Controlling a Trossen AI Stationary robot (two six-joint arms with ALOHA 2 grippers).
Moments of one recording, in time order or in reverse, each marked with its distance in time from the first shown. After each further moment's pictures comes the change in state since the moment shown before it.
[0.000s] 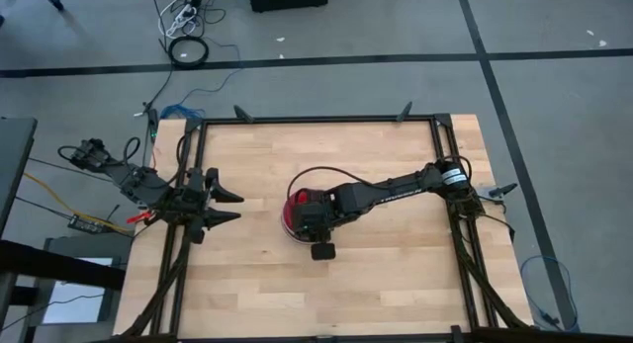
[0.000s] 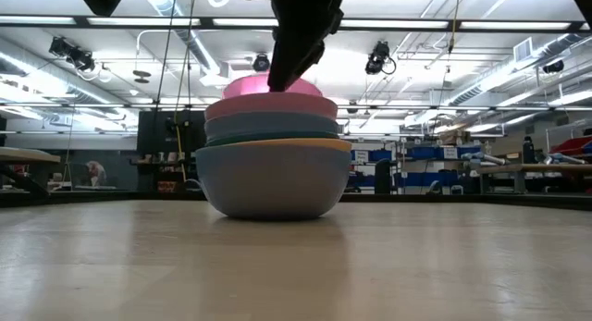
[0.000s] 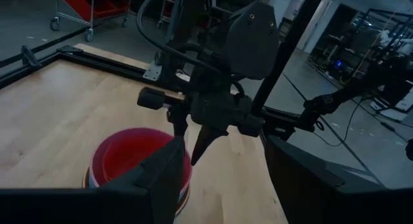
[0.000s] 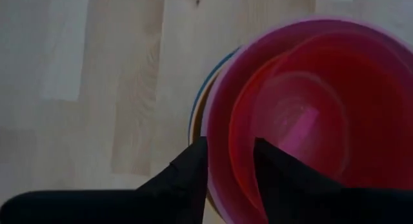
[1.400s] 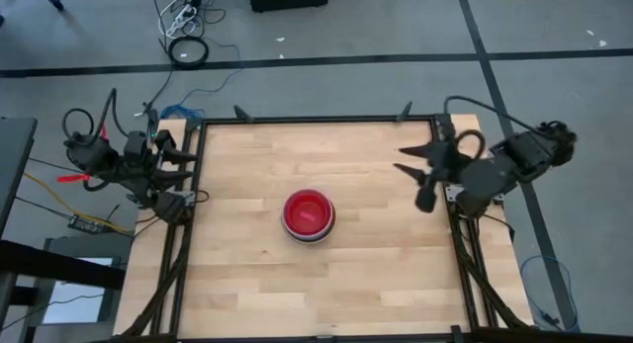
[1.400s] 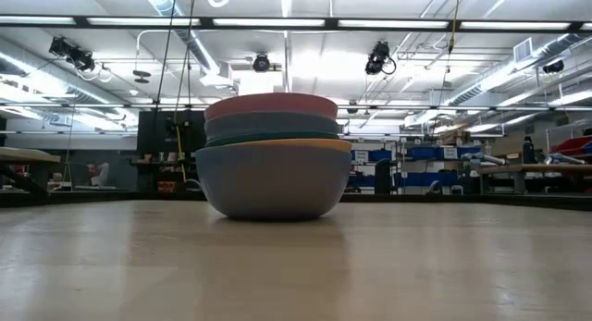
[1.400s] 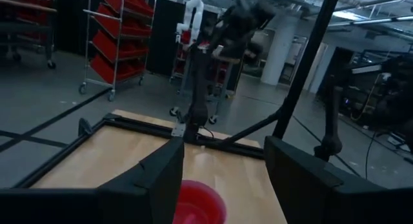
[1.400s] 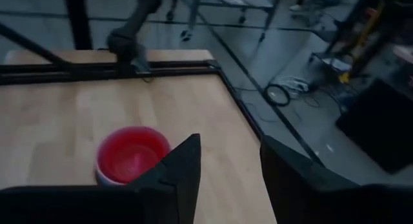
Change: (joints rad) left arm 0.000 -0.310 0.233 -0.338 -0.097 0.188; right arm 0.310 -0.920 -0.289 -0.113 0.831 0.202
